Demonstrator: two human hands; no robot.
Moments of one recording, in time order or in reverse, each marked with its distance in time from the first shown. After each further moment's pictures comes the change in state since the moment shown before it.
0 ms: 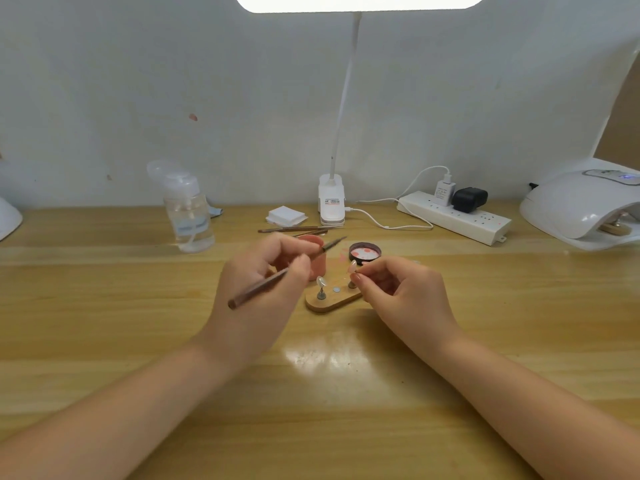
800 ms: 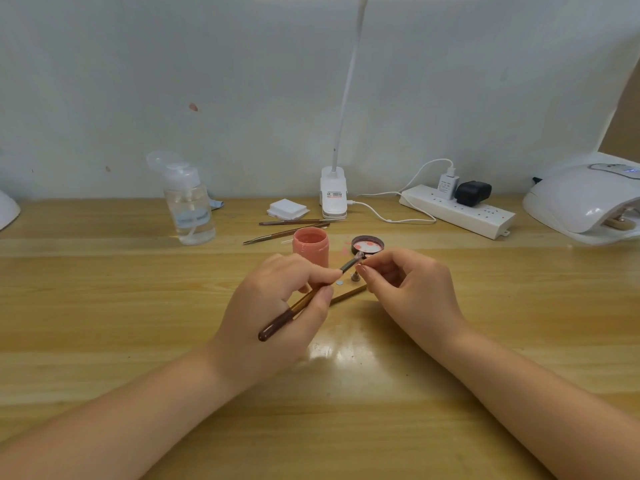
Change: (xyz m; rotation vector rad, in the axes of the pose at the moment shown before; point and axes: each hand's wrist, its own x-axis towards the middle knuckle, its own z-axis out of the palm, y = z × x) left_hand -0.017 -0.009 0.001 0.306 -0.146 0.229; right_hand -0.001 -0.002 -0.002 -0.020 0.009 -0.013
